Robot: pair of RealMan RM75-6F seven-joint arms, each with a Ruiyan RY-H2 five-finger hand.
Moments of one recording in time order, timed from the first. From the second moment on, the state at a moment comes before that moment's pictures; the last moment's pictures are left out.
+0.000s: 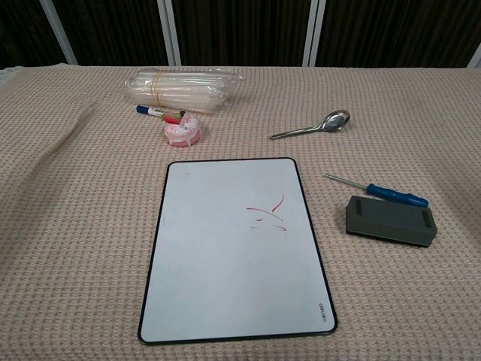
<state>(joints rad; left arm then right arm) -0.03 -1.09 -0.04 -1.66 1.54 1.56 0.03 0.02 -1.15 0.04 -1.66 -1.57 1.56 -0.13</state>
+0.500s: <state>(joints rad) -0.03 -1.09 -0.04 -1.66 1.53 1.56 0.04 0.09 -1.04 0.00 -1.77 -1.56 1.33 0.08</state>
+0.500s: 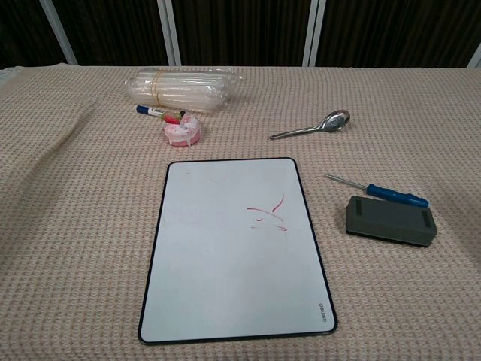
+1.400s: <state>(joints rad) -0.03 -1.09 -0.06 -1.67 1.49 1.56 0.04 0.36 -1.27 0.09 -1.77 -1.19 0.98 0.00</state>
